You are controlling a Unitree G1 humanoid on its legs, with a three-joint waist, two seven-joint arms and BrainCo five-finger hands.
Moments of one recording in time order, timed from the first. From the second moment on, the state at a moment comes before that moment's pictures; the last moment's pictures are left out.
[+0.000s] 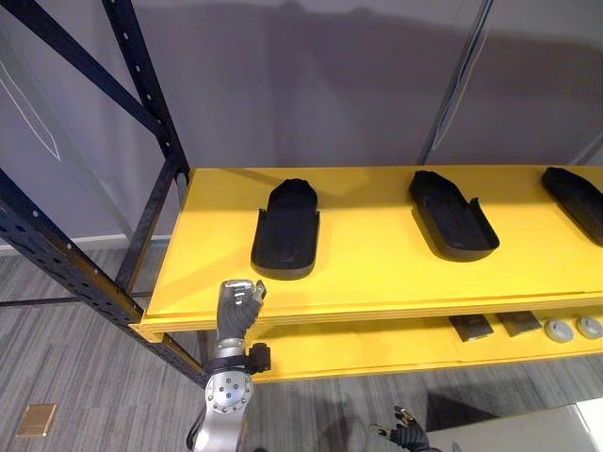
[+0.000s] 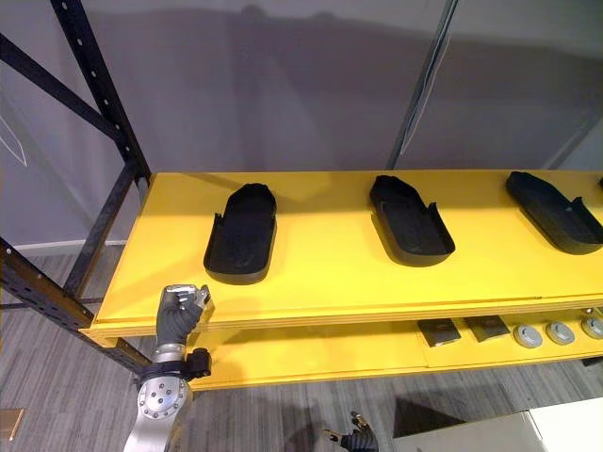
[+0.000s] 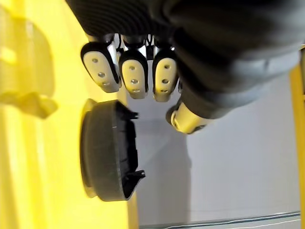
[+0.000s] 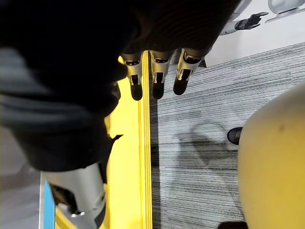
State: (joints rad) left arm 0.19 -0.04 -0.12 -0.13 0.18 -0.10 0.25; right arm 0.17 -0.03 -0.02 0.87 -0.09 -0.06 -0.05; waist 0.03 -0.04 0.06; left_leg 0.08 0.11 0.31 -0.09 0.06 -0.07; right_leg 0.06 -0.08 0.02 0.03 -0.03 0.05
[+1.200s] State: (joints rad) left arm -0.14 0.04 -0.14 0.27 0.24 -0.05 0.27; right arm 0.11 -0.02 0.00 0.92 -0.13 -0.06 -0.06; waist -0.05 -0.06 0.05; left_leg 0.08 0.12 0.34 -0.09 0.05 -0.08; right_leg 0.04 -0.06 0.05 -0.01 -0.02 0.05
